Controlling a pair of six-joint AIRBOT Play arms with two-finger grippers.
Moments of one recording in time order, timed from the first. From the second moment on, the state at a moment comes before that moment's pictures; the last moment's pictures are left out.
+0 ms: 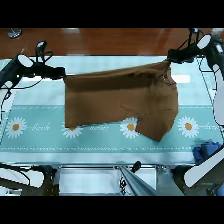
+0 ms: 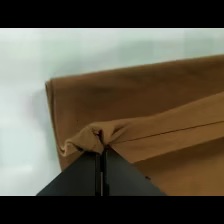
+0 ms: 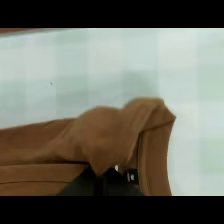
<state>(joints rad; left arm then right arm) 0.06 -1.67 1.38 1.08 -0.85 -1.24 -0.11 -1.94 1.92 -1.34 1.02 1.53</state>
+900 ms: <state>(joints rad) 0.21 -1.62 1.32 1.06 -1.36 -1.36 -0.17 -1.88 1.85 -1.59 1.58 1.48</state>
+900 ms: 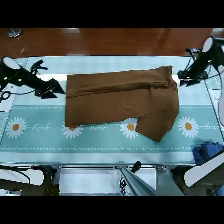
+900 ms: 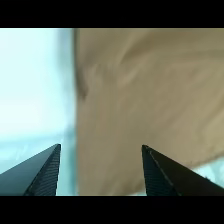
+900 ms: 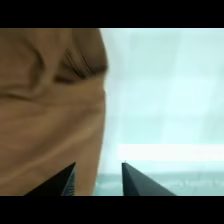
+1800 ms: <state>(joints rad) 0.27 -1.41 0.80 0.92 -1.28 -1.18 -0.42 -1.58 1.35 -1.16 1.49 1.32</state>
